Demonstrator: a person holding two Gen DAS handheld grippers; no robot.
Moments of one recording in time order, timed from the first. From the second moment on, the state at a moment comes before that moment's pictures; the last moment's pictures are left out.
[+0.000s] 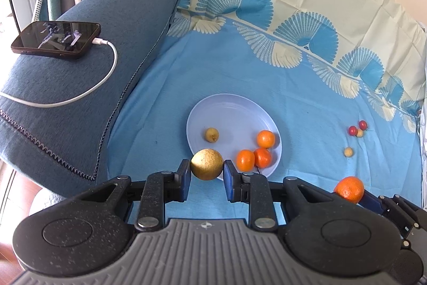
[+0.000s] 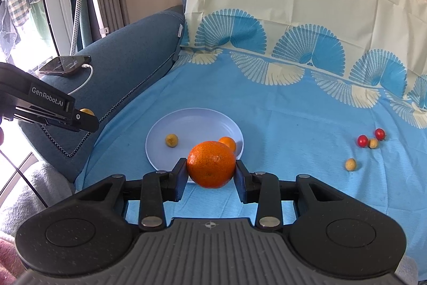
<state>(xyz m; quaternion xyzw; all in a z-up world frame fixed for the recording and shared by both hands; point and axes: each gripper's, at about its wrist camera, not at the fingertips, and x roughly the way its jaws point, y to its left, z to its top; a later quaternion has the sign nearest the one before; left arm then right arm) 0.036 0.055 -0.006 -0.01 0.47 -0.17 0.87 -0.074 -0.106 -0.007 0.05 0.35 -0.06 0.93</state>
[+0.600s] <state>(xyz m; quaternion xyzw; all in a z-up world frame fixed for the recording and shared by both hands) 0.106 0.015 -0.036 0.01 0.48 -0.16 0.86 0.002 -0.115 -0.041 0.05 0.38 -0.05 0.92</state>
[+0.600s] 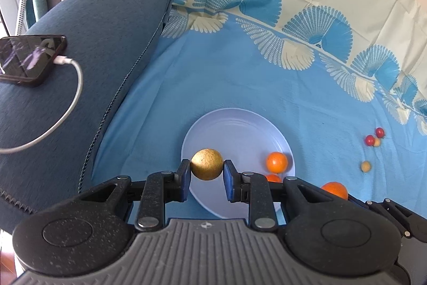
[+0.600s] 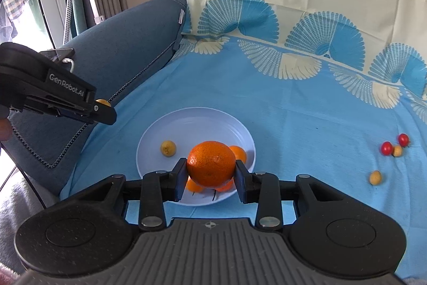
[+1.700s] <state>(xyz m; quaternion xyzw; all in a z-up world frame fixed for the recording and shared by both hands) 0.156 0.001 -0.088 0.03 0.51 -0.15 0.85 0.067 -0.114 -0.088 -0.01 0.40 -0.02 0.91</state>
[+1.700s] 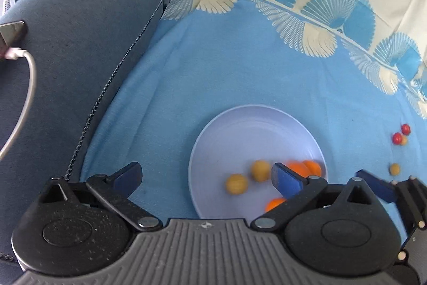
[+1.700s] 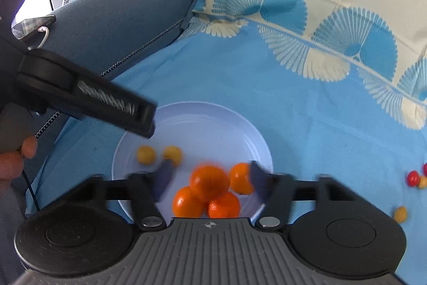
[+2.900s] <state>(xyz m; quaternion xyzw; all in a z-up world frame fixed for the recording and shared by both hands) 0.017 0.051 -0.018 0.04 0.45 -0.13 0.88 -0.076 -0.088 -0.009 0.02 0.36 -0.09 0.93</state>
